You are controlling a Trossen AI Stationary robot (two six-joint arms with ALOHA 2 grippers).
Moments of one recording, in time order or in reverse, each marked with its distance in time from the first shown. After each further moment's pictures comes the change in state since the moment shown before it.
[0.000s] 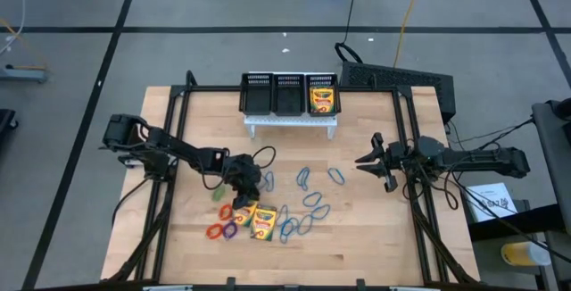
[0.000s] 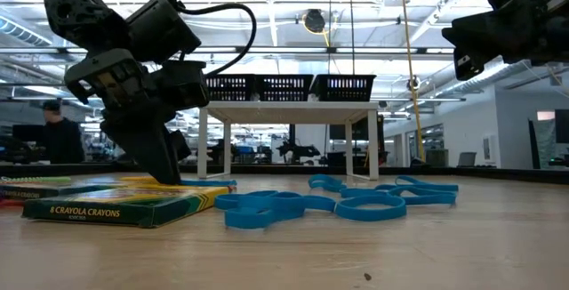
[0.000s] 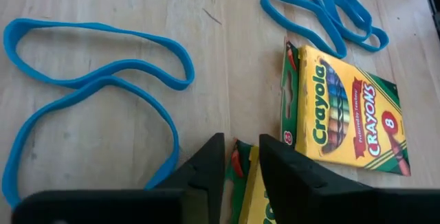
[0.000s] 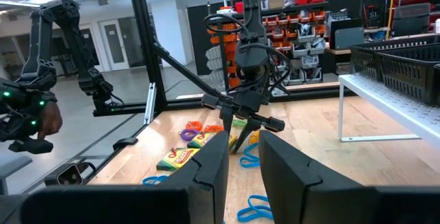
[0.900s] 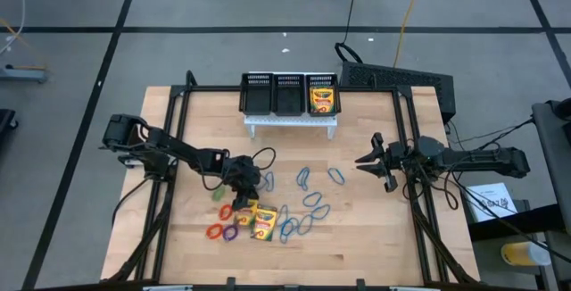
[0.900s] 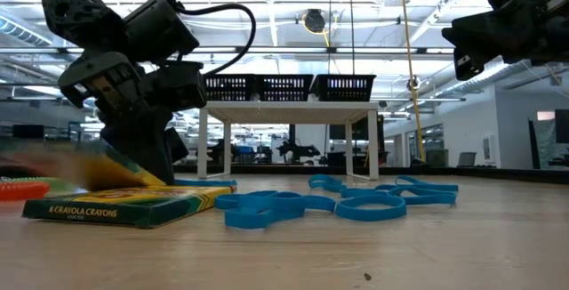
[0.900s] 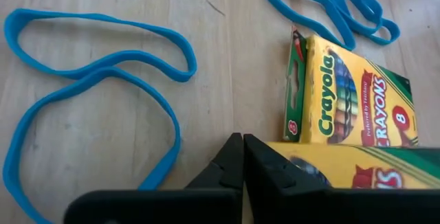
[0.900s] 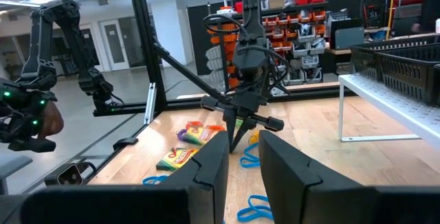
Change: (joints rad) left arm -0.002 -0.001 -0.001 -0.002 -0.062 0.023; right arm 0.000 0.000 0.000 0.000 0.000 0.000
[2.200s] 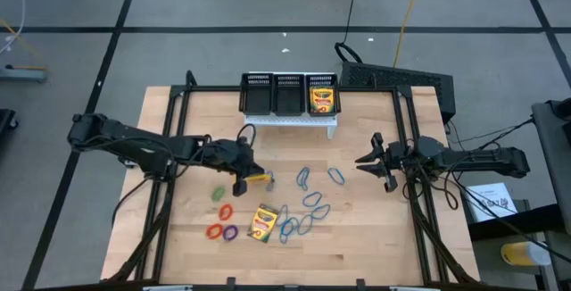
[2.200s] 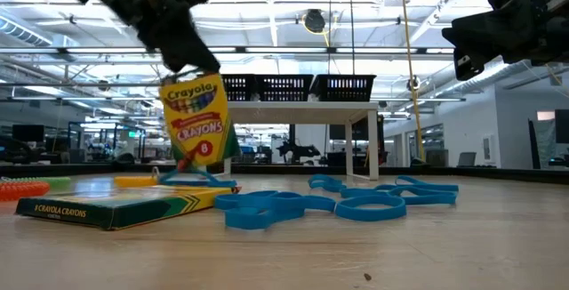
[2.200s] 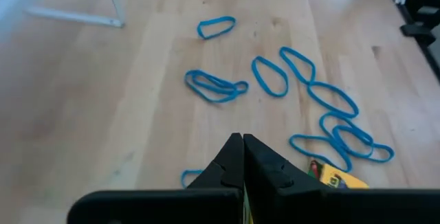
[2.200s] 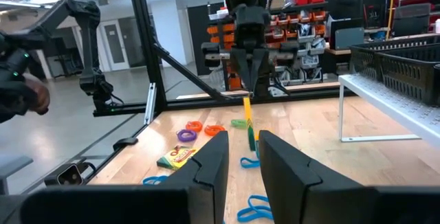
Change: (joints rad) left arm -0.015 -0.375 0.190 -0.268 -0.367 0.110; right arm 0.000 0.000 0.000 0.001 0.000 0.000
